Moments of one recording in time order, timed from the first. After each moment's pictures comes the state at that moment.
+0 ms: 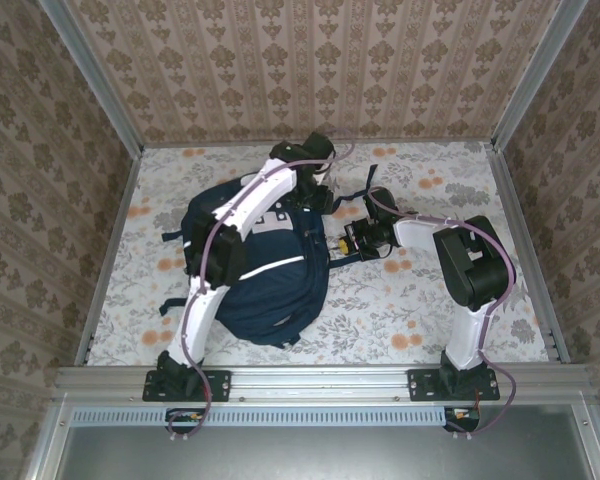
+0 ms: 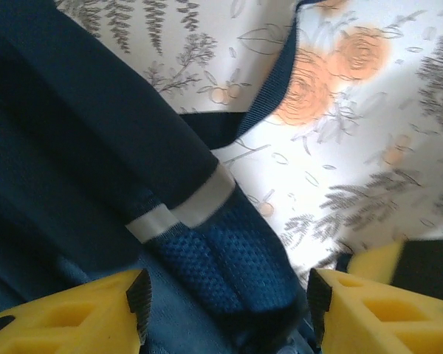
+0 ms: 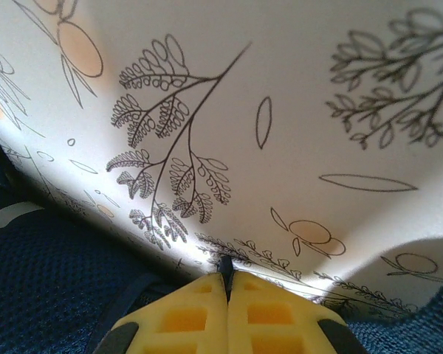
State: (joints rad) left arm -0.68 2.38 2.35 -1.25 0.01 -0.30; right arm 0.33 1.90 1.06 -0.21 -0.45 1.57
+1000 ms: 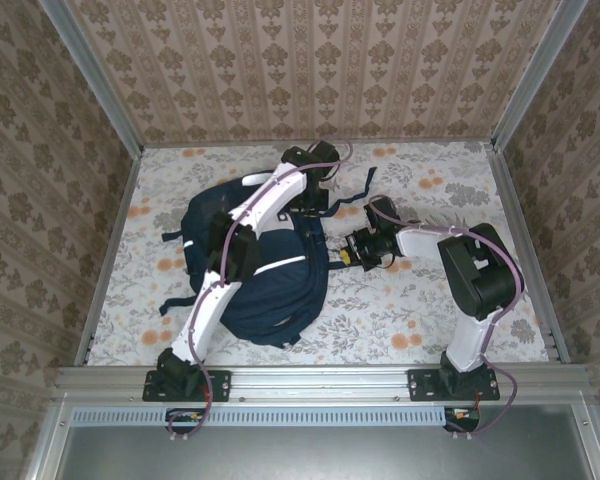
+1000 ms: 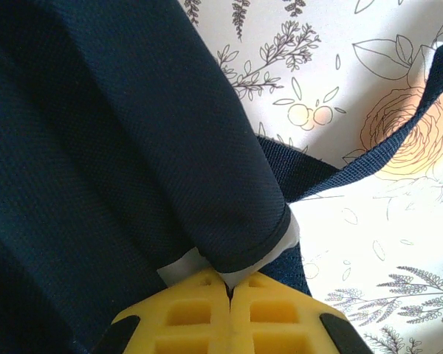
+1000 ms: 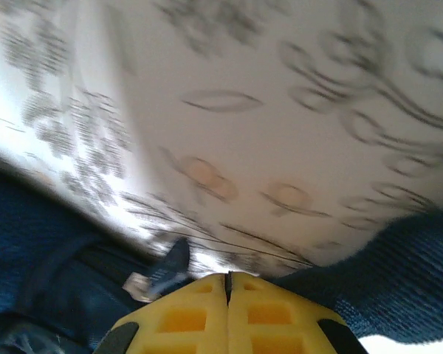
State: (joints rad) left arm -0.67 2.55 2.50 -1.33 -0.06 -0.53; right arm 0.37 1.82 0.95 -0.21 -0.45 1.55
